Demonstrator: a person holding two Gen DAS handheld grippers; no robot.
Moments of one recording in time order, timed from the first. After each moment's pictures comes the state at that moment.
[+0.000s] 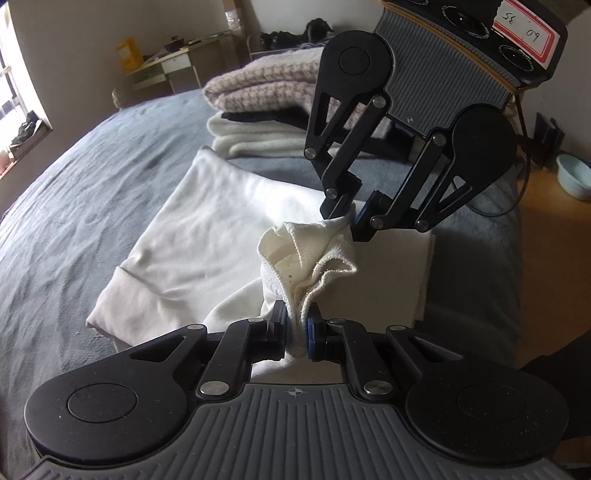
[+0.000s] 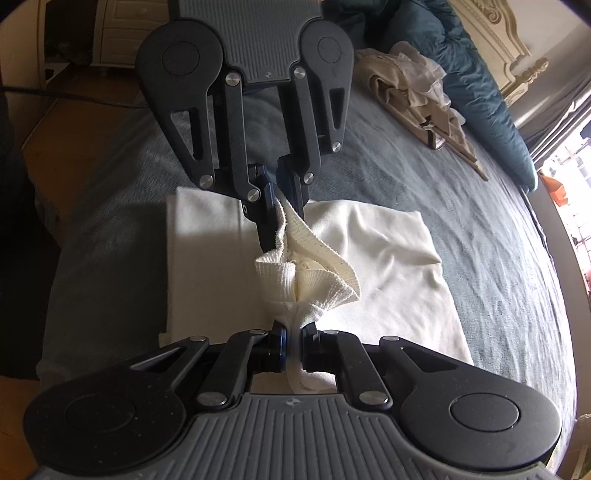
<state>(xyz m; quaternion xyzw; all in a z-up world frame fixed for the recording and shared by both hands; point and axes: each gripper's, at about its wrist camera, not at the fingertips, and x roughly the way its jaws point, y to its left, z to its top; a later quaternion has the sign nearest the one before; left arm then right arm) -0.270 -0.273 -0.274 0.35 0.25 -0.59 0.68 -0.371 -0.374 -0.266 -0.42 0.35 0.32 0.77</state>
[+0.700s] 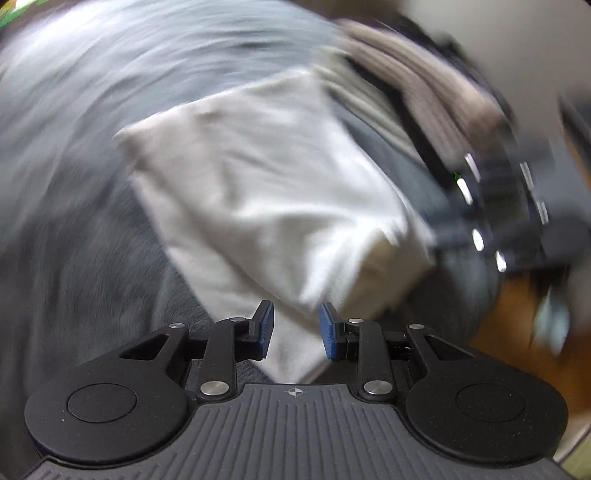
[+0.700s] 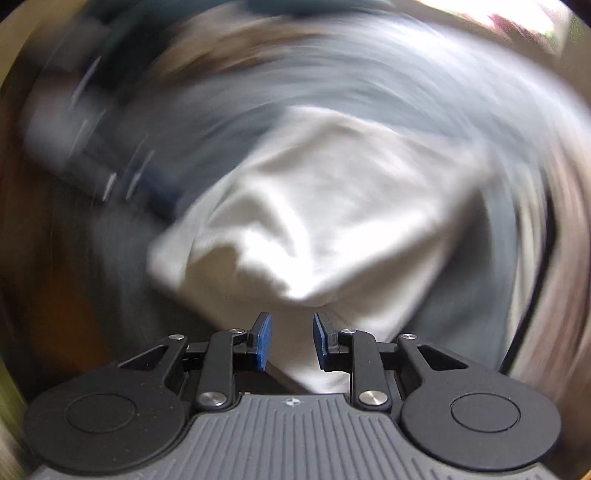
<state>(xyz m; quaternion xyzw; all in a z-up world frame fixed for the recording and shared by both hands) -0.210 -0.217 -0.268 0.06 0.53 -0.44 0.72 -0.380 -0.450 -0.252 0.12 0.50 0.08 0.85</state>
